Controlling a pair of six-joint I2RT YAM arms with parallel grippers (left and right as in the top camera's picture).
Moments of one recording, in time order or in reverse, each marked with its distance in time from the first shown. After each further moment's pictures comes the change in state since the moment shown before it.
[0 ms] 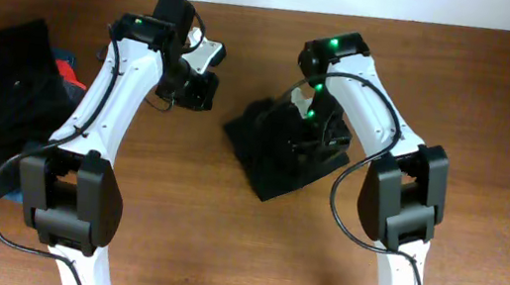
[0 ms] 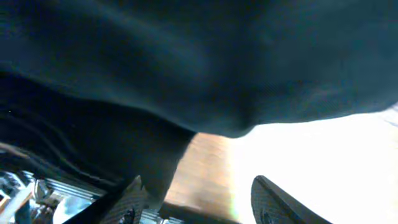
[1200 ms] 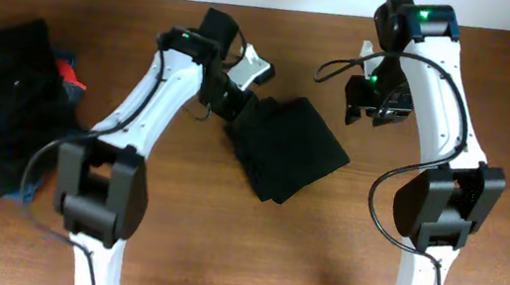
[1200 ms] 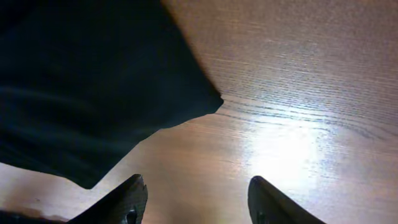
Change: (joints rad) left arm -0.133 0.107 0.000 0.098 0.170 0.161; right arm -0.228 -0.060 0.214 -0.023 0.095 0.059
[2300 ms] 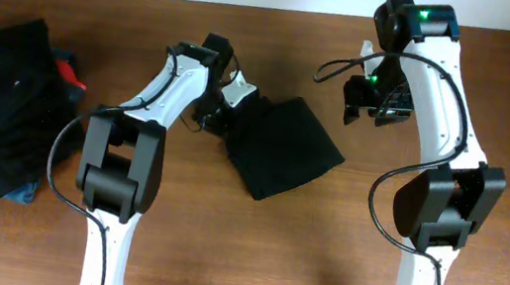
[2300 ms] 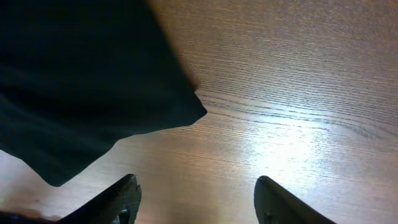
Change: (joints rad) left arm 0.033 0.190 0.006 -0.022 -0.101 -0.005; right arm 0.000 0.000 0.000 0.000 0.004 0.001
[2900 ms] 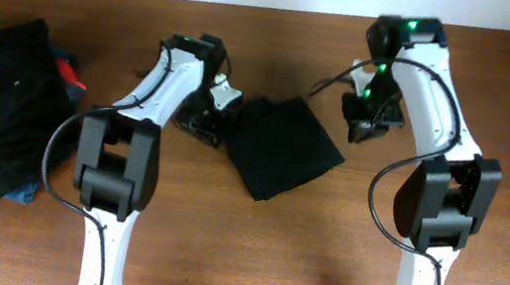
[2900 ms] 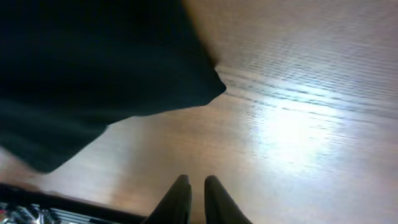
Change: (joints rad) left arm 0.033 -0.001 0.066 -0.188 -0.164 -0.041; right arm 0.000 -0.004 -0.214 0.053 -0.056 -0.049
